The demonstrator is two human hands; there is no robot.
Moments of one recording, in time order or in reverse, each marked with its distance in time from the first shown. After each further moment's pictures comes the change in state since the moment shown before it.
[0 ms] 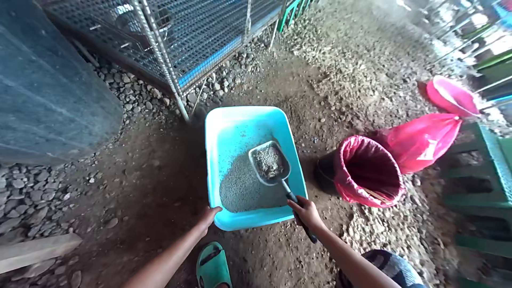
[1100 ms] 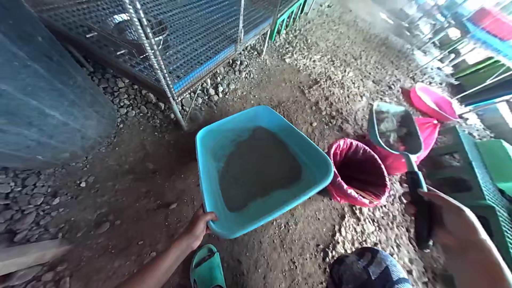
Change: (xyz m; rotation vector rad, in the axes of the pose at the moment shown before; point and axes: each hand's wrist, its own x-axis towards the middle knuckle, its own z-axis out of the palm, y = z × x) left_hand -0.110 0.057 -0.007 -0.236 -0.166 0.133; right_hand -0.101 -0.032 -0.243 0.487 0.412 -0.247
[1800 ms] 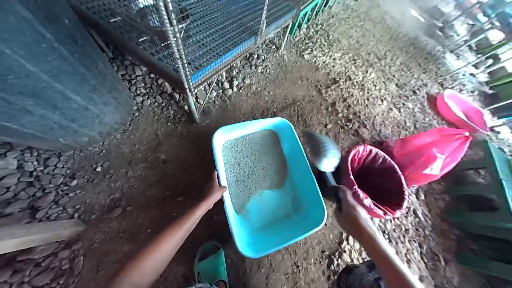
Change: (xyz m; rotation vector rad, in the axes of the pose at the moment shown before) left_hand 0.117 0.002 -0.008 0.473 0.120 0.133; right_hand -0.028 0.042 0.165 -1.290 -0.272 -0.044
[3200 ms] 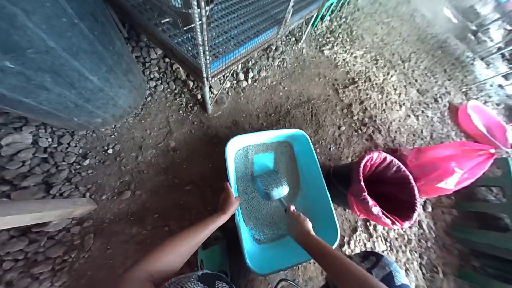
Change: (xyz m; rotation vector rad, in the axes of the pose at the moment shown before) left_hand -0.032 -0.020 0.040 0.237 -0.001 -0.180; right_hand 0.015 -0.084 0.140 -0.407 -0.535 0.086
